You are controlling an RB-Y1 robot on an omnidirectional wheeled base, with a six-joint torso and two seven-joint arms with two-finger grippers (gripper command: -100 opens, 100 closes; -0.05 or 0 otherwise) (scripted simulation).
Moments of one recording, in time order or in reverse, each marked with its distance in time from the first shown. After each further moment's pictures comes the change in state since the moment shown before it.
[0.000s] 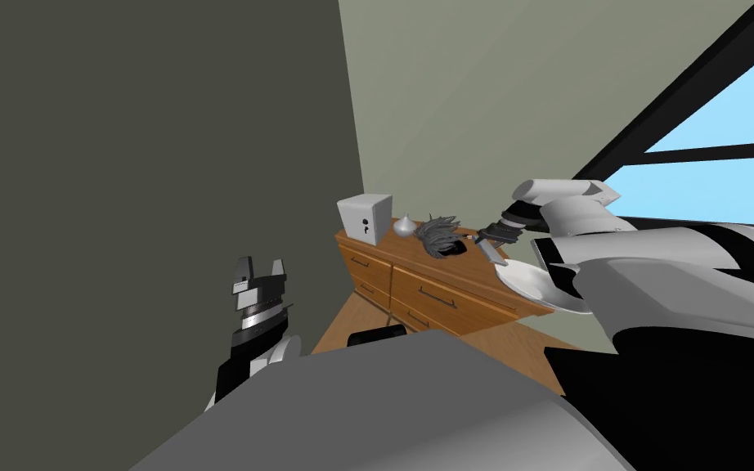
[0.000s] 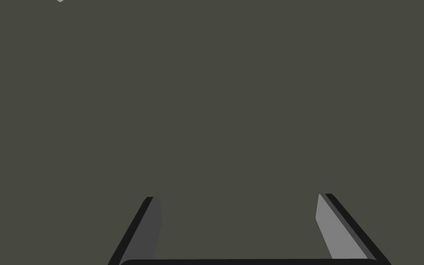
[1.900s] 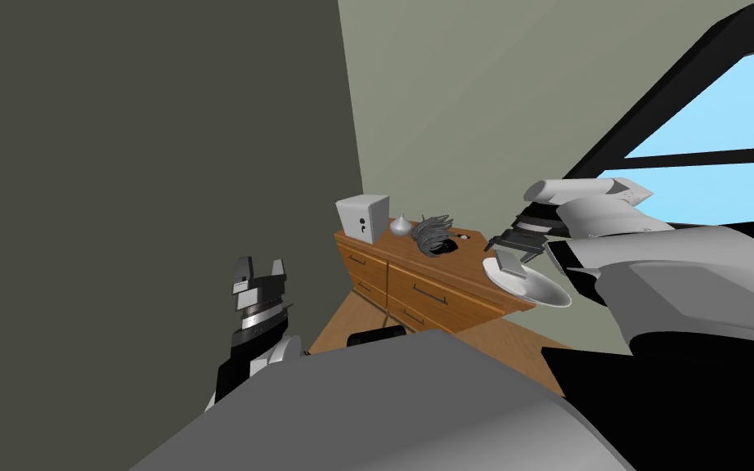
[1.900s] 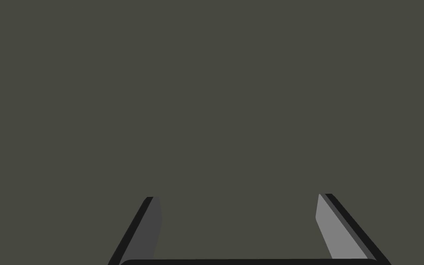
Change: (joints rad) left arm 0.000 0.000 0.000 0.000 0.000 0.000 0.000; right arm 0.043 -0.071 0.069 0.020 -0.040 0.182 -0.118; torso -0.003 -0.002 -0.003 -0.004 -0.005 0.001
